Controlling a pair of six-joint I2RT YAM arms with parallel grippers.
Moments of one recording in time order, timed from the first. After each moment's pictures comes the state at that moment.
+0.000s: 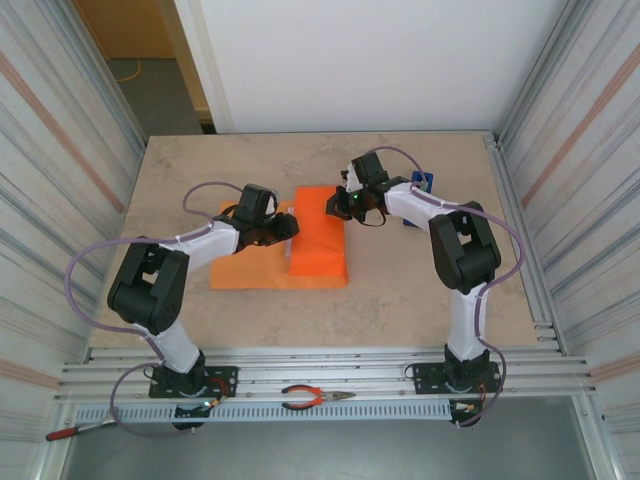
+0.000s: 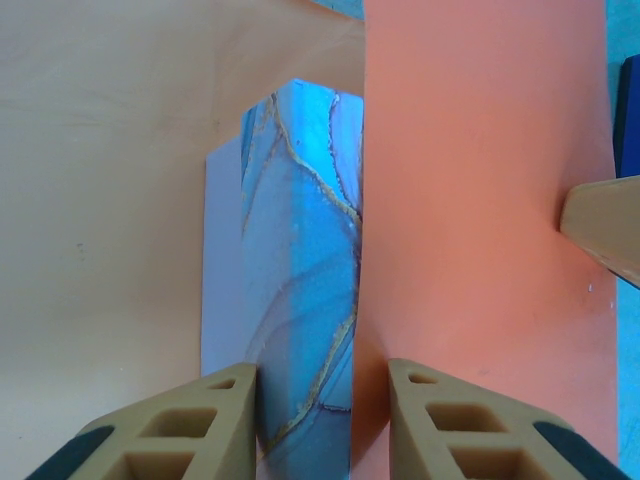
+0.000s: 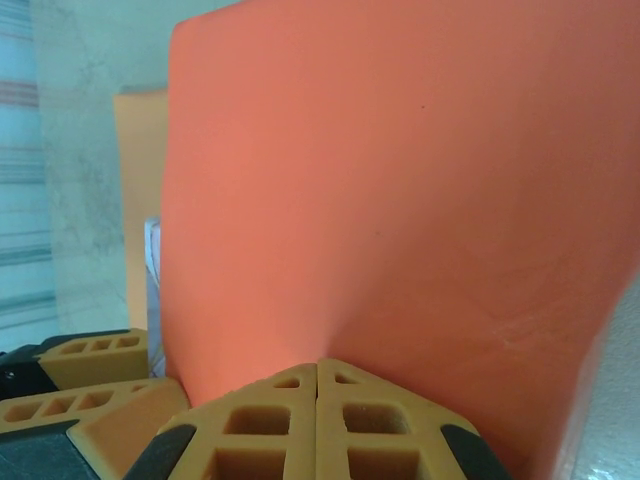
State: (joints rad) left arm -0.43 1.70 0.98 -0.13 0.25 -0.66; right arm 0.45 2.03 1.46 -0.35 -0.51 0.64
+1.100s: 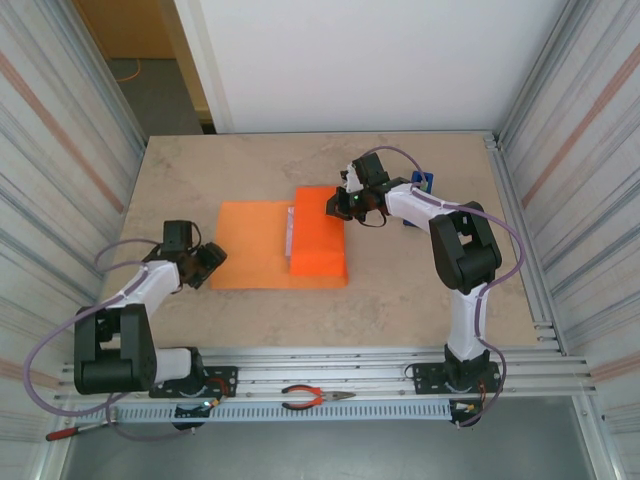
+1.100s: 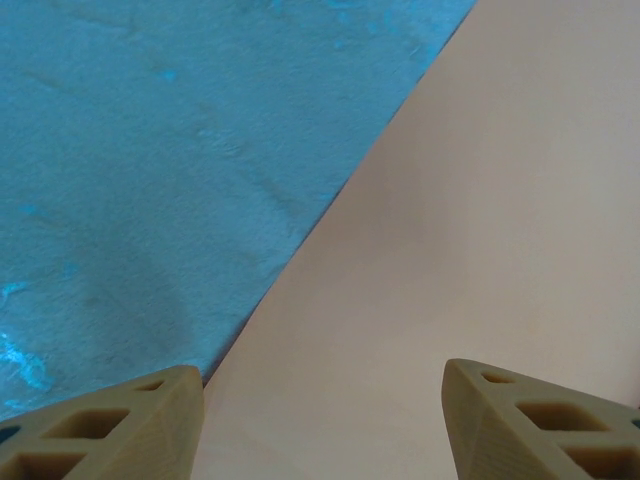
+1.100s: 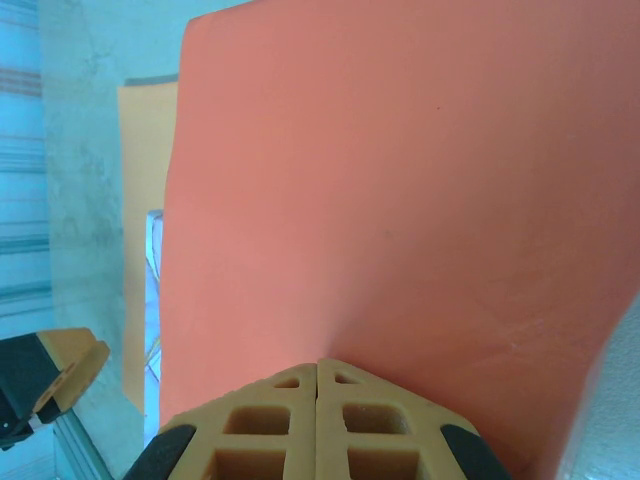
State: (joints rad) left arm 0.03 1.29 0.59 -0.37 0.13 -0.73; right arm 0.45 2.03 1.44 -0.33 -0.52 0.62
